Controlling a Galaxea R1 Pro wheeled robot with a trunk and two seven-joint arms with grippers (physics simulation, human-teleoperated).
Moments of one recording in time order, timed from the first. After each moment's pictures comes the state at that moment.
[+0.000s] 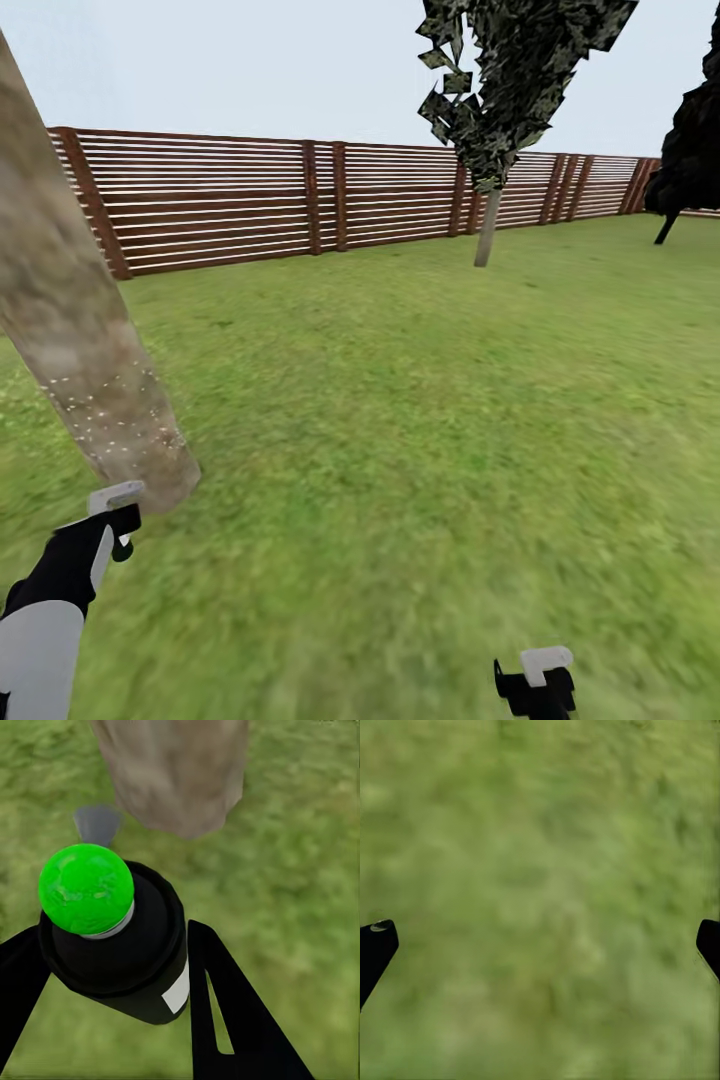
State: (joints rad) left arm -0.72 0.20 0.55 -0.69 -0.20 0.40 0.01; right arm -0.42 -0.01 -0.84 -0.18 0.99 -0.45 -0.13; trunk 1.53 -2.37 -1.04
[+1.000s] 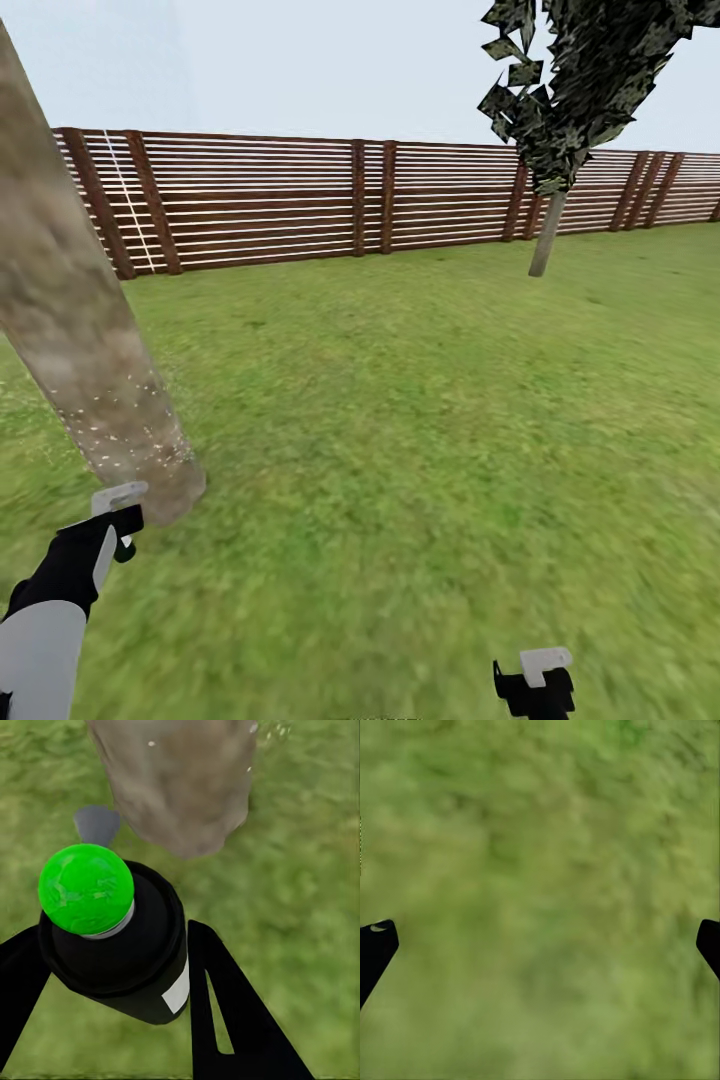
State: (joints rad) left arm -0.72 0.20 0.55 -0.69 -0.20 0.40 0.02; right arm -0.42 -0.01 -0.84 -0.18 0.99 -0.45 -0.13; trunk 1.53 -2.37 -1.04
